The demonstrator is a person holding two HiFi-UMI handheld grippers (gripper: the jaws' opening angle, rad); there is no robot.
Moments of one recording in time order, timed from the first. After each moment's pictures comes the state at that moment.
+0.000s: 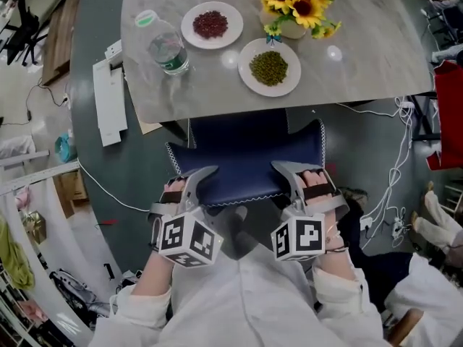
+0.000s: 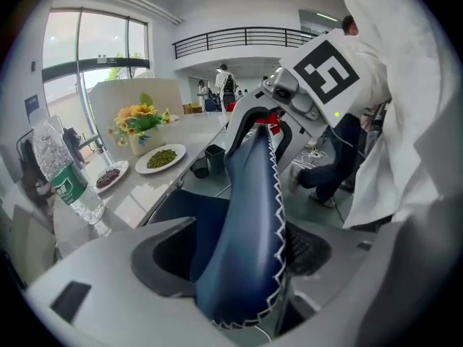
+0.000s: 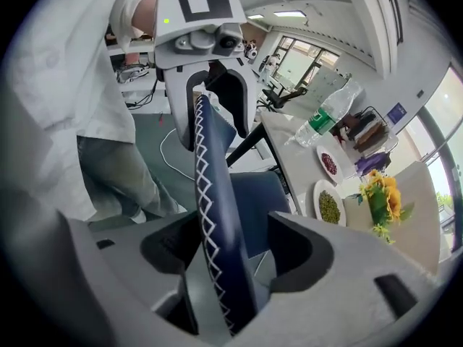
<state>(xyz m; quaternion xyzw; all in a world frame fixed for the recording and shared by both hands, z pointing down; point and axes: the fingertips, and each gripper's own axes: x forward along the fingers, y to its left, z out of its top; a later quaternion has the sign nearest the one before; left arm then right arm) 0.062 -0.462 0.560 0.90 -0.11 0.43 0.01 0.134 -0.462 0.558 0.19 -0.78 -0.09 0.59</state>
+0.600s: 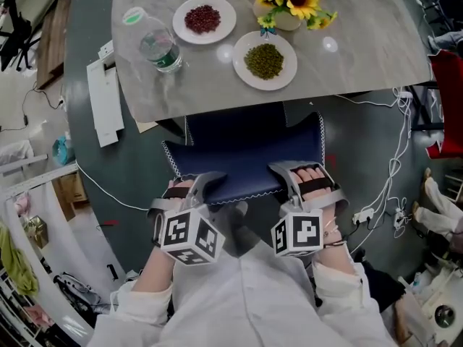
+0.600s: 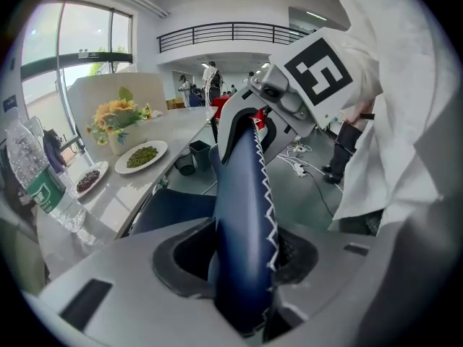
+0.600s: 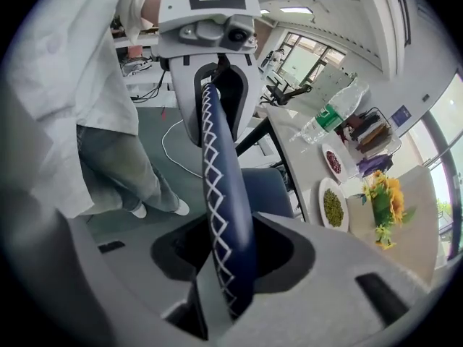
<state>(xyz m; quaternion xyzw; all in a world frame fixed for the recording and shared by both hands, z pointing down) 0.069 -0.446 0.571 0.89 -0.04 0.45 0.01 0.136 -0.458 0.569 0.18 -0.77 -0.09 0.61</state>
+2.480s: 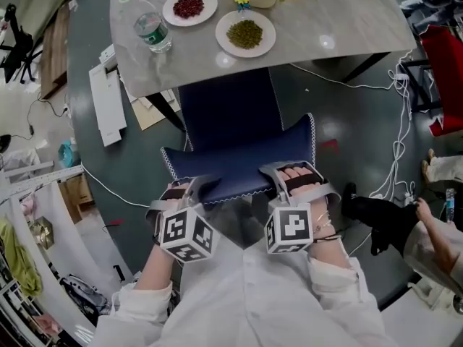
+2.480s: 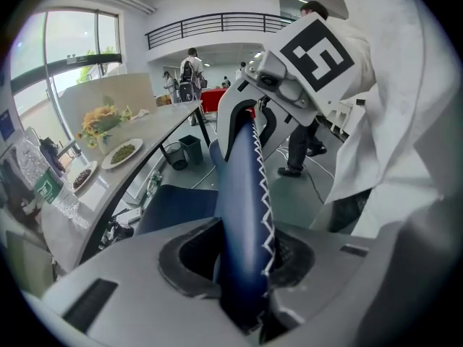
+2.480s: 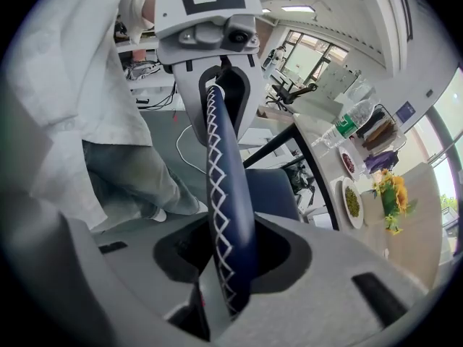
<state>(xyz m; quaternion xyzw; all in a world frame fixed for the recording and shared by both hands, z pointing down) 0.050 -0.349 0.573 0.88 -0.03 0.48 -0.01 0.118 -0.353 0.569 0.17 -0.77 -0.07 0.61</state>
